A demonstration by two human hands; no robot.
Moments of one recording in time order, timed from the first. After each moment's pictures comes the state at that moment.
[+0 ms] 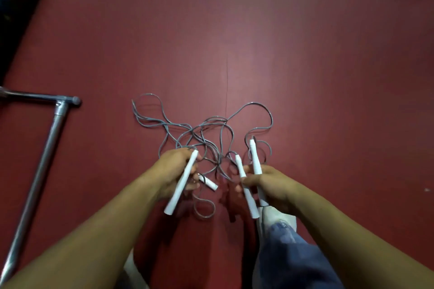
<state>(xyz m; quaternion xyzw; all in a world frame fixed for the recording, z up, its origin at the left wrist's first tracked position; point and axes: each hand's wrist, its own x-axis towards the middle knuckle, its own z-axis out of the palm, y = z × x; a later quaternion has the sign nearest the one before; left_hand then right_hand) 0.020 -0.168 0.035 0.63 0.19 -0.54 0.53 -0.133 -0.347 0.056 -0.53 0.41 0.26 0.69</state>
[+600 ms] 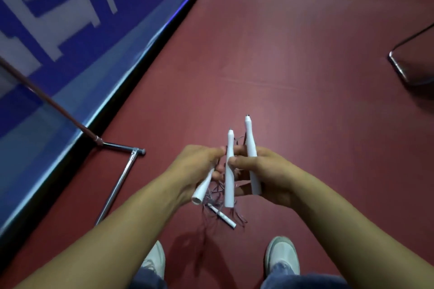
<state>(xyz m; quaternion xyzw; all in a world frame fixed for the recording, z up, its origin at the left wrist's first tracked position) 0.001 -0.145 0.330 0.64 0.05 -0.39 0.66 -0.085 -0.287 0.347 -0.56 0.19 0.18 0.79</state>
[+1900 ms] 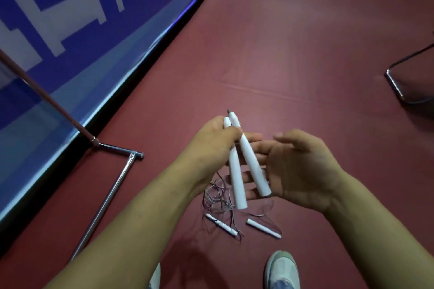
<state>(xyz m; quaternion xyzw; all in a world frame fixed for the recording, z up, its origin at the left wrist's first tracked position) 0.019 -0.146 0.399 0.61 -0.09 -0.36 0.70 -0.062 -0.294 0.395 -0.42 0.13 0.24 0.86</state>
